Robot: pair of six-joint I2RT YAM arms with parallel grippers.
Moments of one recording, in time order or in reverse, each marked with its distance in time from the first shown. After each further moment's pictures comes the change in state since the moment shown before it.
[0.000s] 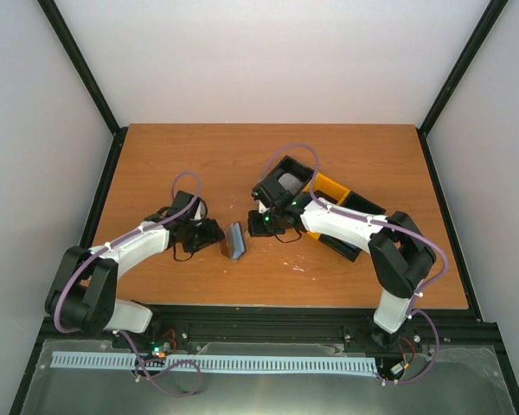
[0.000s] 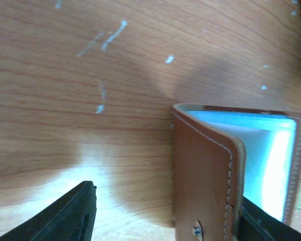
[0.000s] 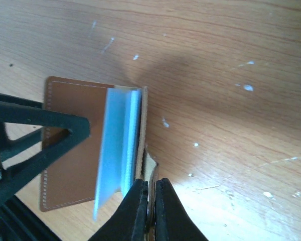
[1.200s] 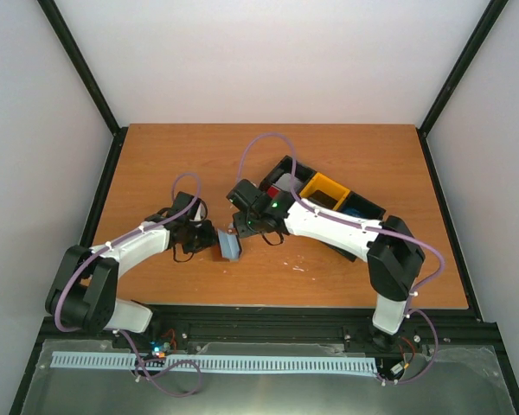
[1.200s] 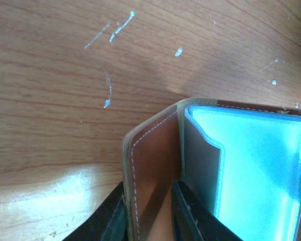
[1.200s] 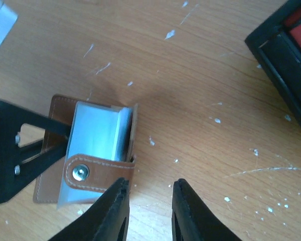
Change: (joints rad) left arm 0.000 0.006 -0.005 -0.028 -0.031 0.008; right arm 0.156 0.038 0.212 -0.221 0.367 -0.106
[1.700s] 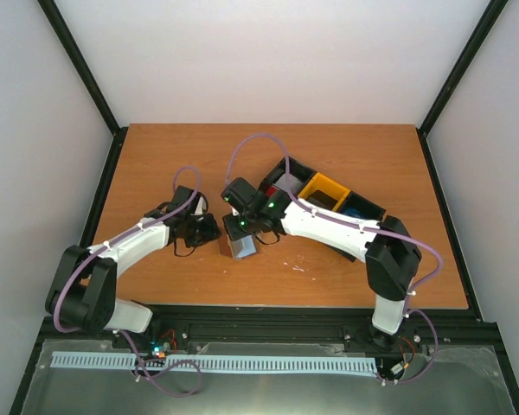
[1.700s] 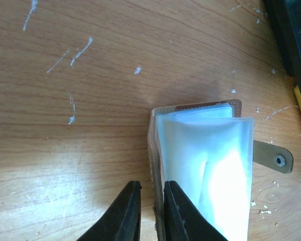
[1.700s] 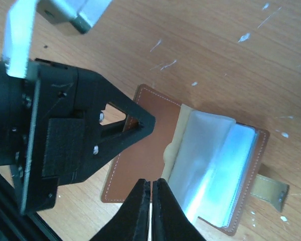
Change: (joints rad) left arm 0.000 -0.001 0.055 -0.003 0.040 0.002; right arm 0.016 0.001 0.035 0.038 -0.141 -0.061
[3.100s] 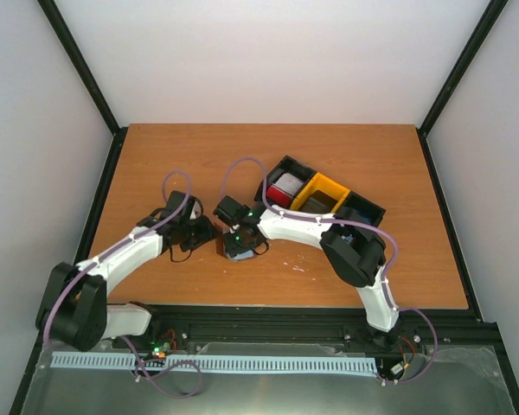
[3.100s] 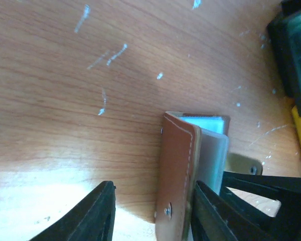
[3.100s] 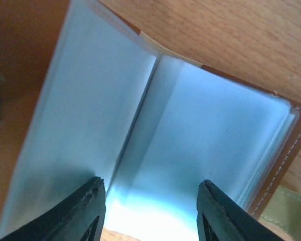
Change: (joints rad) left arm 0.000 -0.074 -0.048 -0.003 -0.054 -0.076; right arm 0.007 0.258 0.024 -0.027 -0.017 -0.008
